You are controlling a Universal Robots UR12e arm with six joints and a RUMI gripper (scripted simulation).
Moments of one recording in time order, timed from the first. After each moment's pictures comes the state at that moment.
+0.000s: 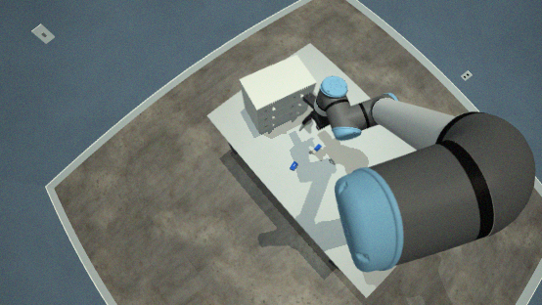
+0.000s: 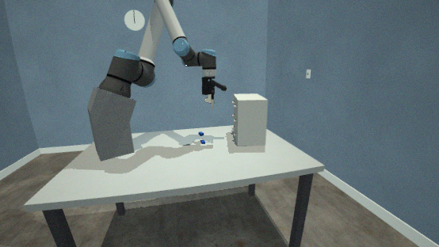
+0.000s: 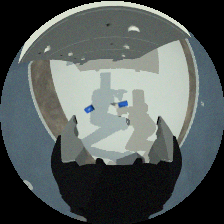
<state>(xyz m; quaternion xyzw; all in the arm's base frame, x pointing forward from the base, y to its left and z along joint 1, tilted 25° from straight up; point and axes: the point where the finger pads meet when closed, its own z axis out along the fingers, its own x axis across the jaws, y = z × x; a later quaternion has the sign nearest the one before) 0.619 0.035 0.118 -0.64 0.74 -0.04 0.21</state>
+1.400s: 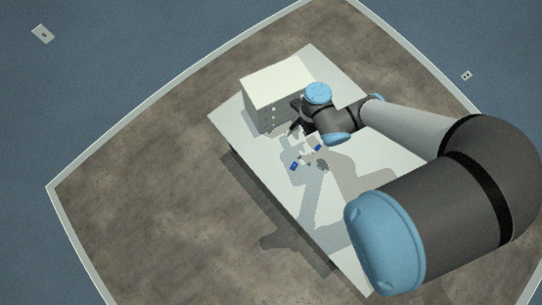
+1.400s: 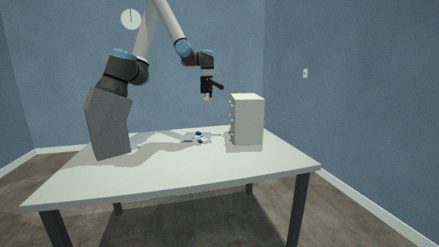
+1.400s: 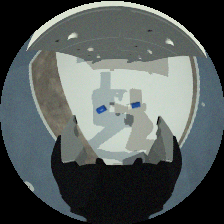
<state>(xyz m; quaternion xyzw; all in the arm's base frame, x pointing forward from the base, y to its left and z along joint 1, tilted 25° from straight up) 0.629 0.096 0.135 -0.64 0.74 -0.04 0.21</state>
